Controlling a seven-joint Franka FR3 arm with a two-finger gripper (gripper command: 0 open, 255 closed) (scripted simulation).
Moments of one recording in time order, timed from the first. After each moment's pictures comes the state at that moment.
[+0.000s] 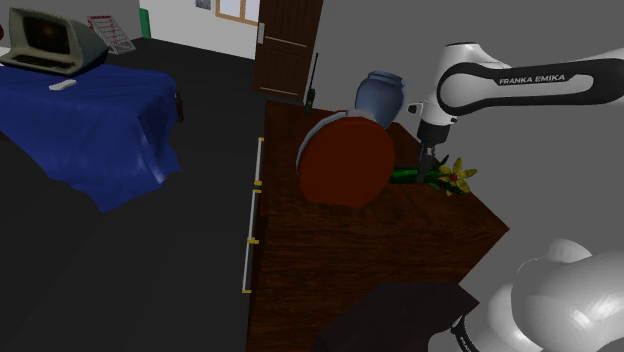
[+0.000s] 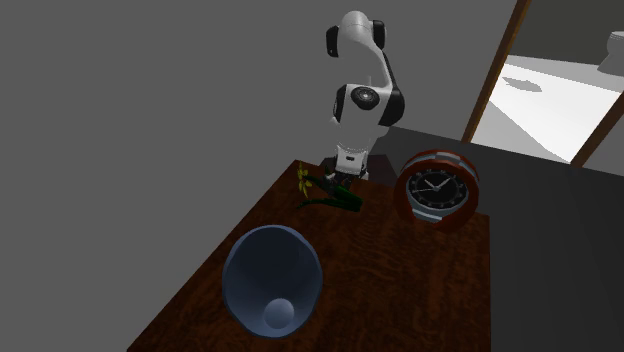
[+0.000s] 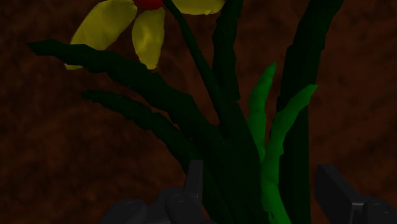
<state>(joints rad) 0.05 -0.49 -0.31 -2.42 -0.28 1.82 -0.66</state>
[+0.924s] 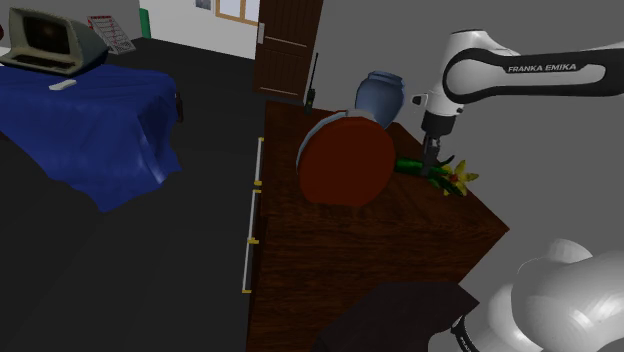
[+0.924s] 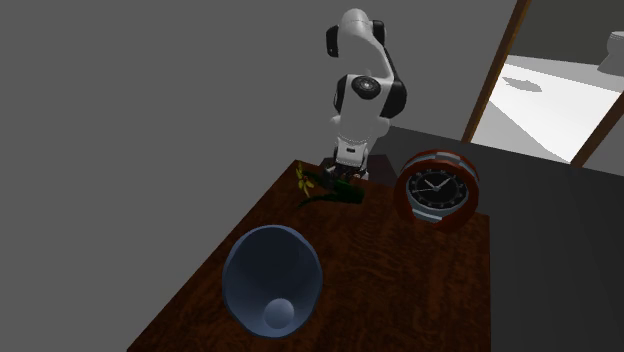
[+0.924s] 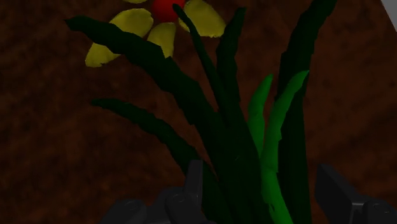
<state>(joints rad) 0.05 -0.50 -0.30 -2.37 -0.27 1.75 -0.66</state>
